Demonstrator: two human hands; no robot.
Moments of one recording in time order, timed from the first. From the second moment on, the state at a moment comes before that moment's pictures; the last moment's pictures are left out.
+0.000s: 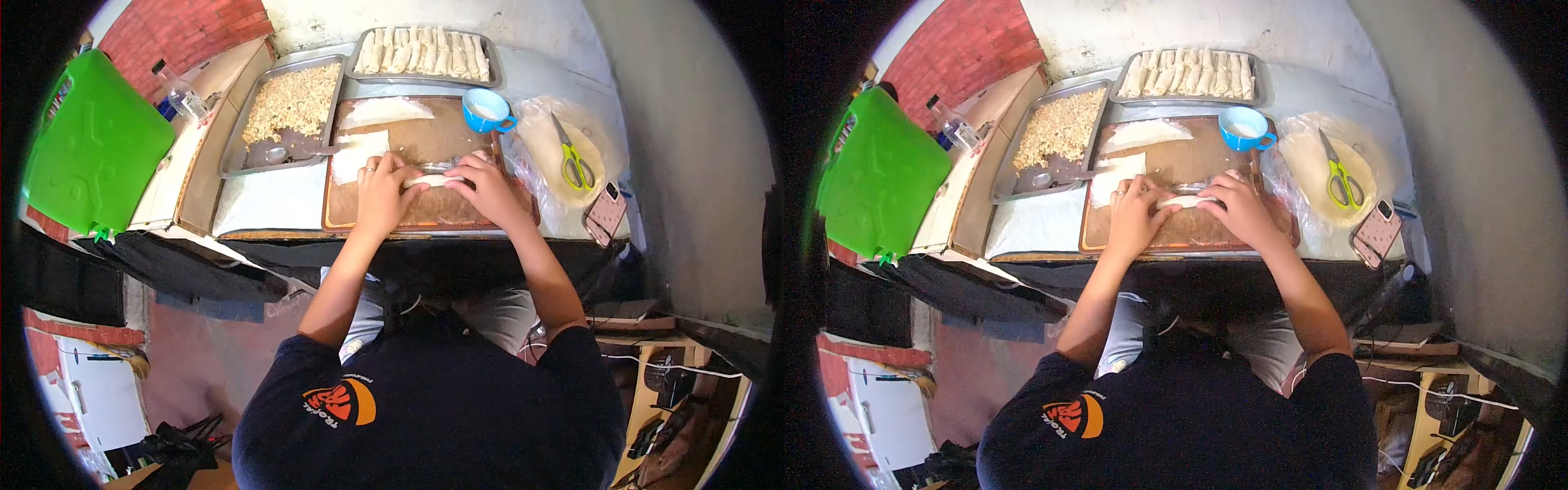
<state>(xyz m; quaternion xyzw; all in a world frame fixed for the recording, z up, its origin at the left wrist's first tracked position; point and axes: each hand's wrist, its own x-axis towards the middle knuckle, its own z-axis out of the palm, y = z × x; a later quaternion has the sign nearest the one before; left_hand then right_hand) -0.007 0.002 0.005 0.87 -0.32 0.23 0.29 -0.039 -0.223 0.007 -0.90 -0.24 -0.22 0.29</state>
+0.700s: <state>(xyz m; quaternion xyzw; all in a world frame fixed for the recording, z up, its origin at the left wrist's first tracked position) 0.019 0.006 0.014 0.86 -0.37 0.19 0.30 -0.024 -0.207 0.013 -0.90 -0.25 -0.22 0.27</state>
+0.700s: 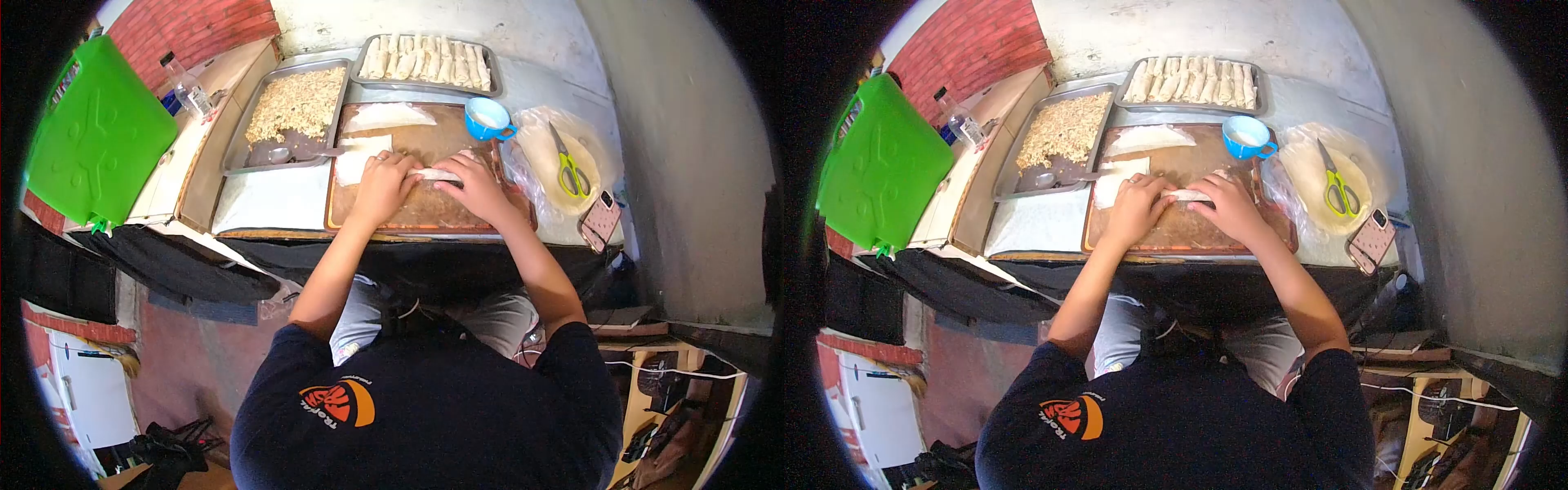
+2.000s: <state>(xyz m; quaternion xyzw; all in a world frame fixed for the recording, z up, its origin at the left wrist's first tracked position) 0.014 0.145 -0.034 0.74 0.08 0.40 0.53 0.325 -0.177 0.048 -0.94 0.12 -0.26 0.19</state>
